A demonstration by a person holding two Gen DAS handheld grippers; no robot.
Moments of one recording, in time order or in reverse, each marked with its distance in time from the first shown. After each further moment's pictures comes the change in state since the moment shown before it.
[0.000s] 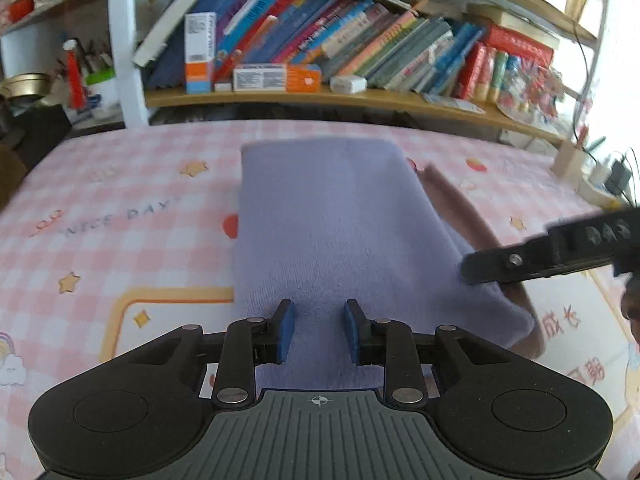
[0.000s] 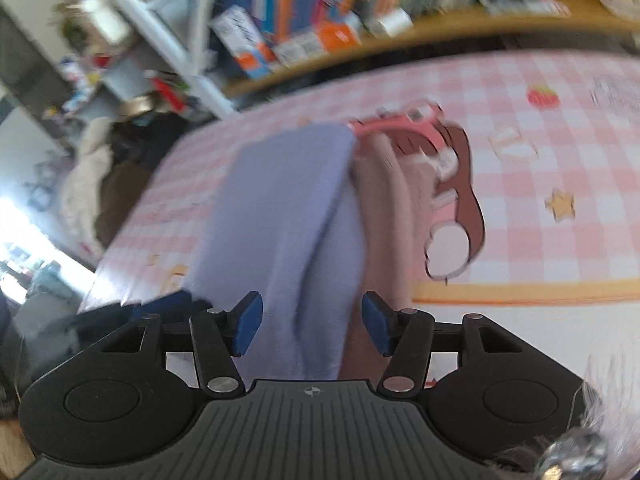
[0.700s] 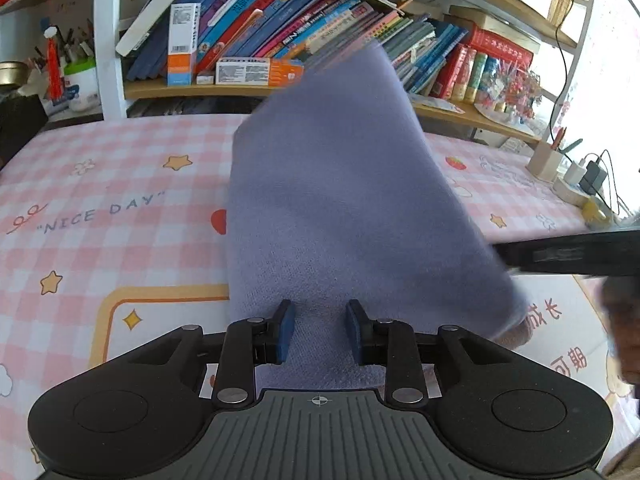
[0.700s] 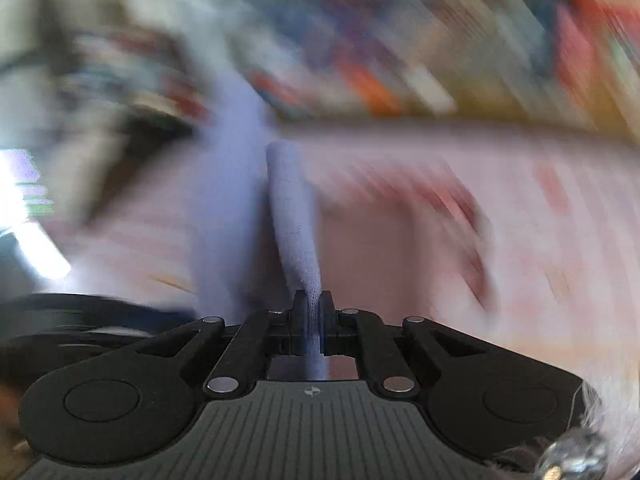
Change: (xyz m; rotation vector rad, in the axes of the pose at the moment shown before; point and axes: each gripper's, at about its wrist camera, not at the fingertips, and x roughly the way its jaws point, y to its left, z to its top) left arm -0.001 0.018 0.003 0.011 0.019 -0.103; right arm 0.011 0.018 -0.015 -0.100 -0.086 -0.176
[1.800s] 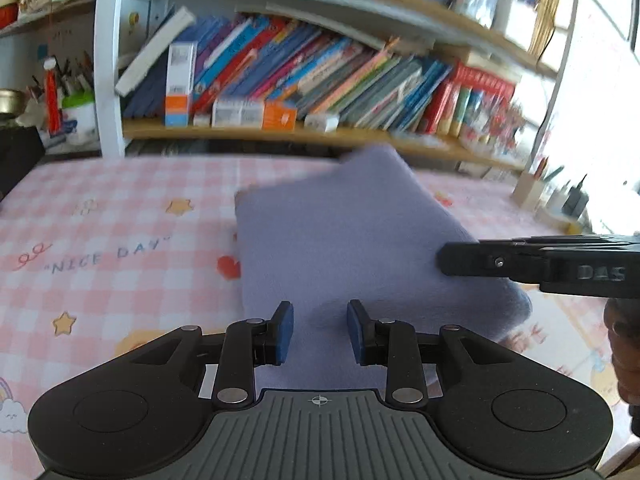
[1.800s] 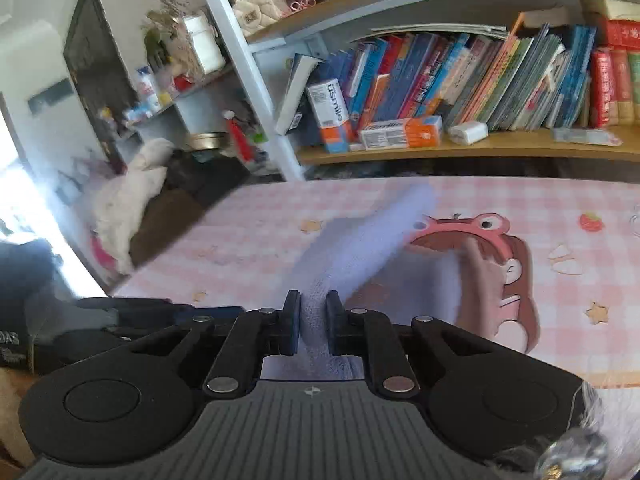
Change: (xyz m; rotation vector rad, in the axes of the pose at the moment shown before) left arm -0.017 0.015 0.010 0.009 -0.074 -0.028; right arm -0.040 0.038 -0.003 -0.125 -0.180 0.176
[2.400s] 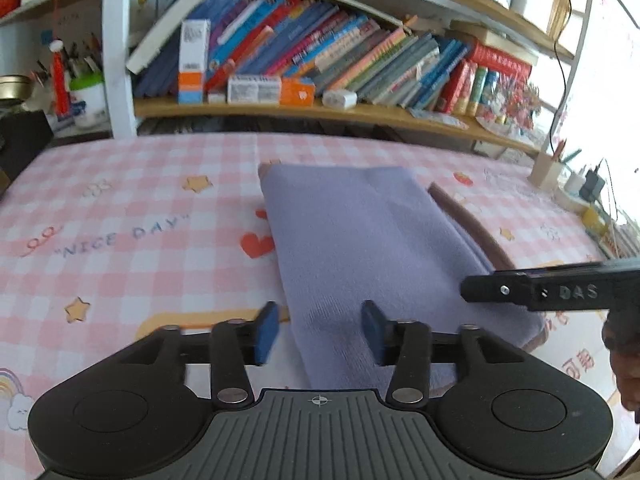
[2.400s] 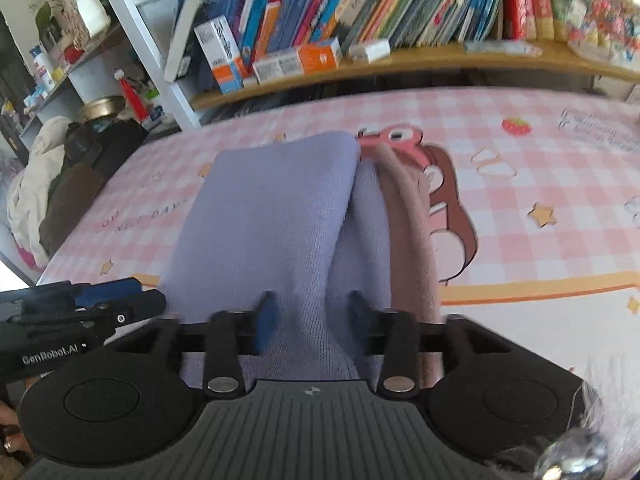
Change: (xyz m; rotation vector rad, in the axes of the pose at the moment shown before) left arm 0.001 0.016 -0.002 -0.011 0.021 0.017; right arm 0.022 -0.014 -0.016 0.122 0.100 -0.230
